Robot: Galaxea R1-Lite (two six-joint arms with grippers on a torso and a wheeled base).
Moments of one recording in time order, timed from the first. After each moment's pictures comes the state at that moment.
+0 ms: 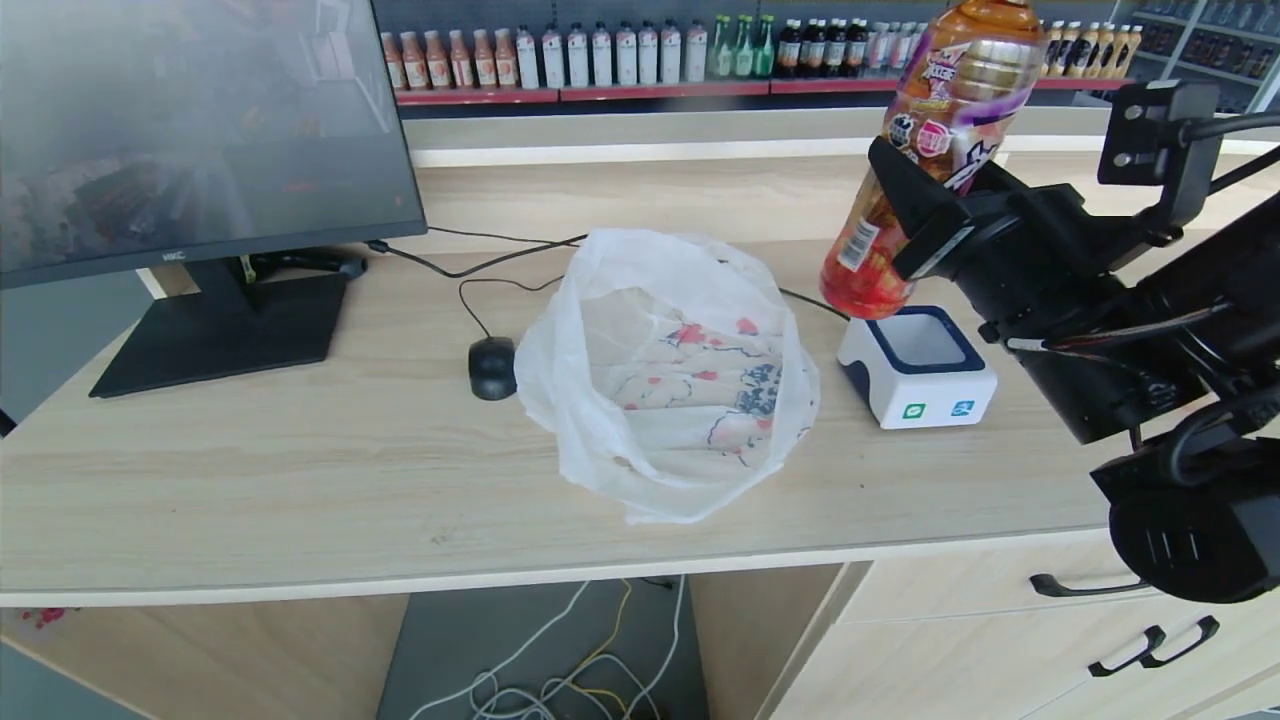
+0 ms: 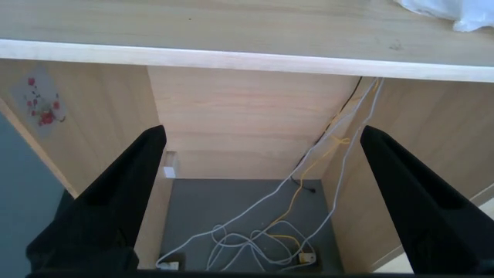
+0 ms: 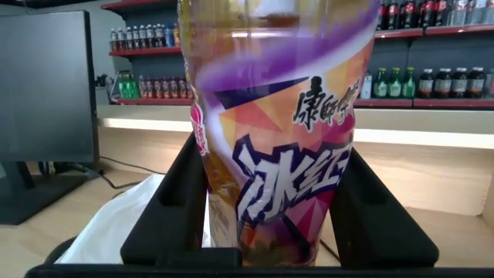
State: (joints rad) left arm 0.00 0.00 0.00 0.00 0.00 0.00; right arm 0.45 1.75 -0.86 -1.50 -0.02 -0.06
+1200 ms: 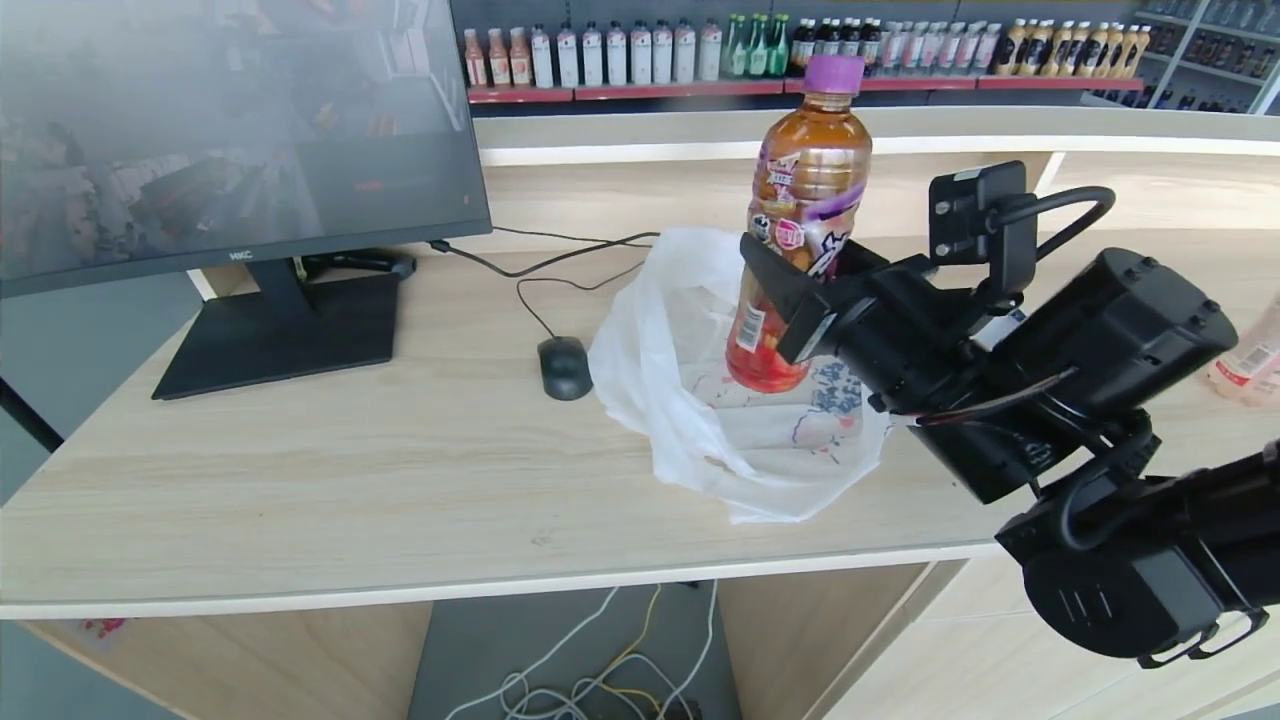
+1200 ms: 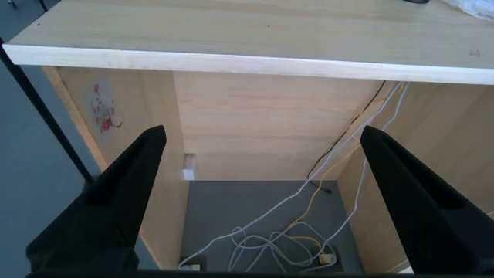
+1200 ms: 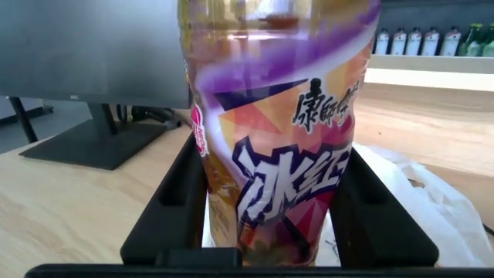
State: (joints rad) left arm 0.00 0.00 0.00 0.00 0.00 0.00; right arm 0.62 1.85 -0.86 -1.44 -0.03 -0.09
